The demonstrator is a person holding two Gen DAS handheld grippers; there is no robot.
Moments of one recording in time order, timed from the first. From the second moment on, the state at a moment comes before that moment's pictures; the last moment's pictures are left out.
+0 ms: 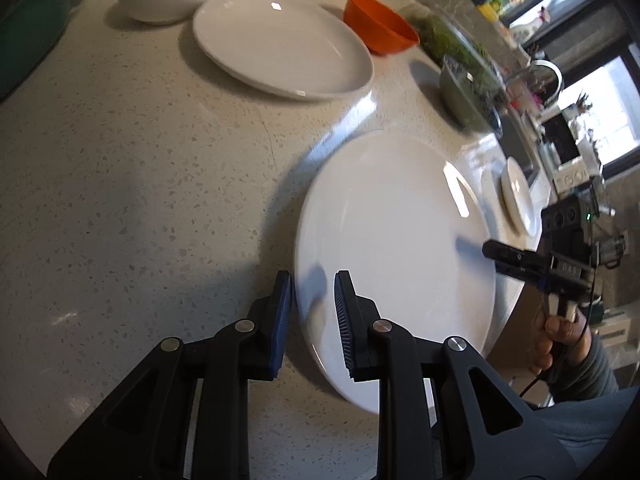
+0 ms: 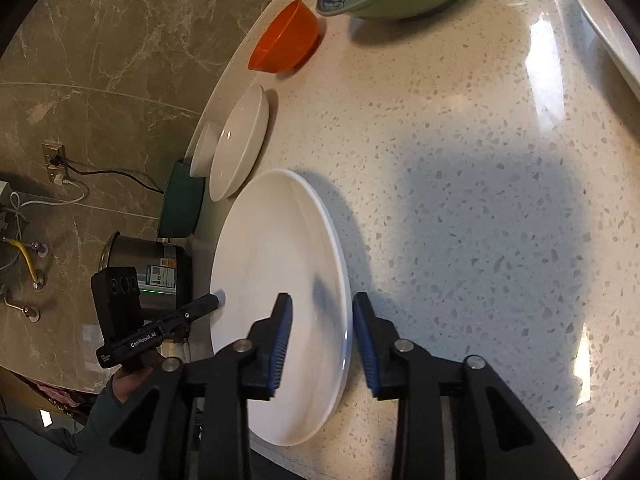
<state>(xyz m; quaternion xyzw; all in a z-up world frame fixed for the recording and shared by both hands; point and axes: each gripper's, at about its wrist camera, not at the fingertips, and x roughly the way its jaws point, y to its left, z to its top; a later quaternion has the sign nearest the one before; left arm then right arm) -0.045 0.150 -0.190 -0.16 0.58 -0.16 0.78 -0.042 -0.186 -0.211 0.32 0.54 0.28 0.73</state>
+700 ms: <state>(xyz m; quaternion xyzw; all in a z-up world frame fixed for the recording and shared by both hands) -0.090 0.176 -0.130 -0.33 0.37 -0.16 0.85 -0.069 -0.240 -0.136 0.45 0.36 0.30 0.76</state>
